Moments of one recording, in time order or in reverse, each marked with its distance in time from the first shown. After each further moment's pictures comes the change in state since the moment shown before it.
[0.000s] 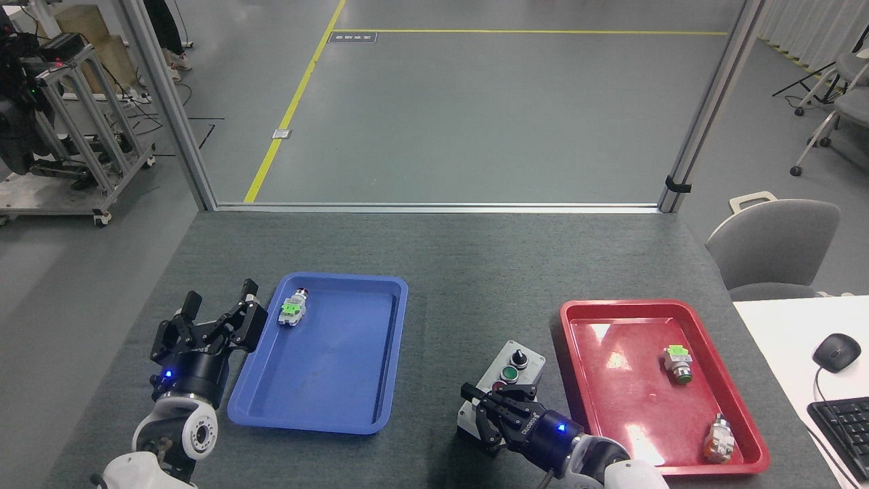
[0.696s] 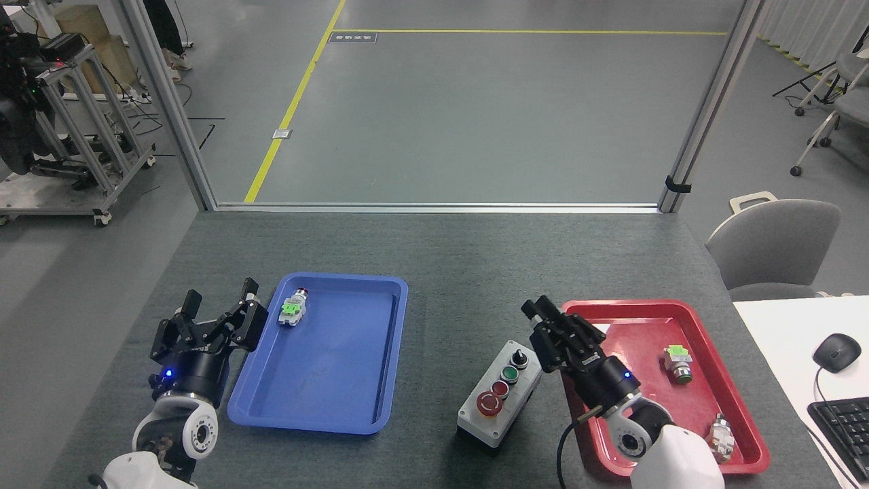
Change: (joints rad) left arm 0.001 -0.002 0.000 -0.007 -0.005 0.002 -0.004; right arm -0.091 0.002 -0.267 0.016 -0.349 0.001 0.009
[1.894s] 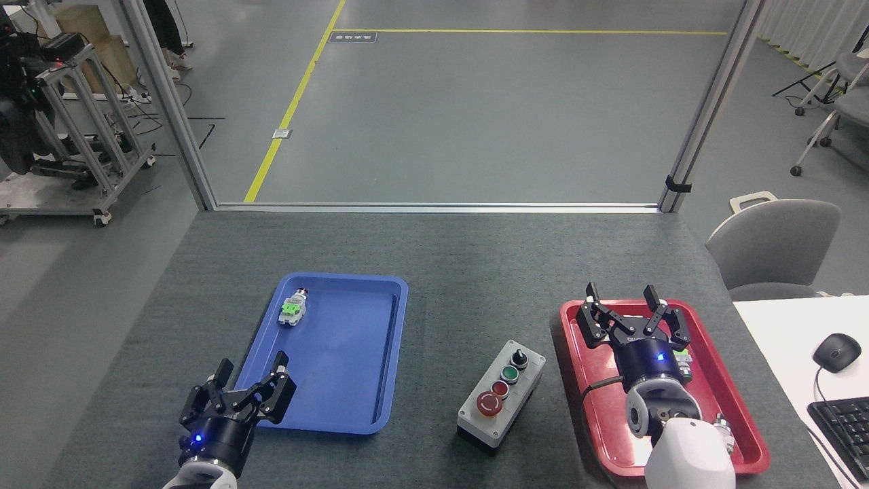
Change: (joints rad) left arm 0.154 -0.005 -0.082 0.038 -0.025 -0.014 0.019; right arm 0.024 -0.009 -0.006 -0.154 0.288 0.647 0.000
